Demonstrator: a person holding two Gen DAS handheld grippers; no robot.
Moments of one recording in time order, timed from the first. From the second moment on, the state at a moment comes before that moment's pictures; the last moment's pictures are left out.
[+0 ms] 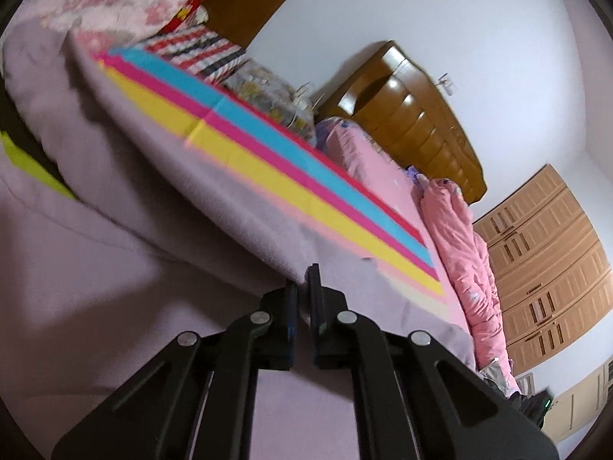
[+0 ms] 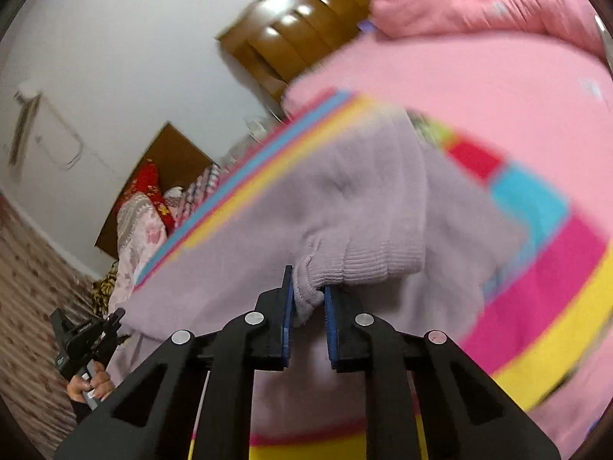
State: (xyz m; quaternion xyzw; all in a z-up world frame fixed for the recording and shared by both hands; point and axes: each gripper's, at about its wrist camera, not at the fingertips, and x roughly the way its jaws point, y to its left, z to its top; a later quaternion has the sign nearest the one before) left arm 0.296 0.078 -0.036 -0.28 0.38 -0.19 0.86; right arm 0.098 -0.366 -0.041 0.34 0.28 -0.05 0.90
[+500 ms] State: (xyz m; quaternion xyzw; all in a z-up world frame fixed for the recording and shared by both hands) left arm 0.191 0.054 -0.073 -0.22 0.45 -0.18 0.85; right arm 0.048 -0.426 -0.111 0.39 0.28 -0.01 0.88
